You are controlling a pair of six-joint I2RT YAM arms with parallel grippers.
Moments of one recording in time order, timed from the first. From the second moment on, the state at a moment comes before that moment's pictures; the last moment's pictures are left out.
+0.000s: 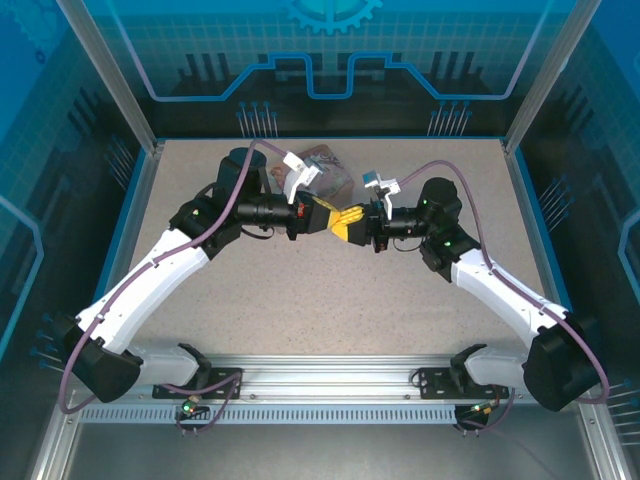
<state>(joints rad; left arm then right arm) -0.56 1.30 1.36 -0.49 0.73 -0.24 0.46 1.24 0.88 0.39 -1.10 0.42</state>
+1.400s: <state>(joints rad) -0.40 1.23 1.26 -0.38 0.63 -0.38 0.34 1.22 0.88 0.06 -1.01 0.28</state>
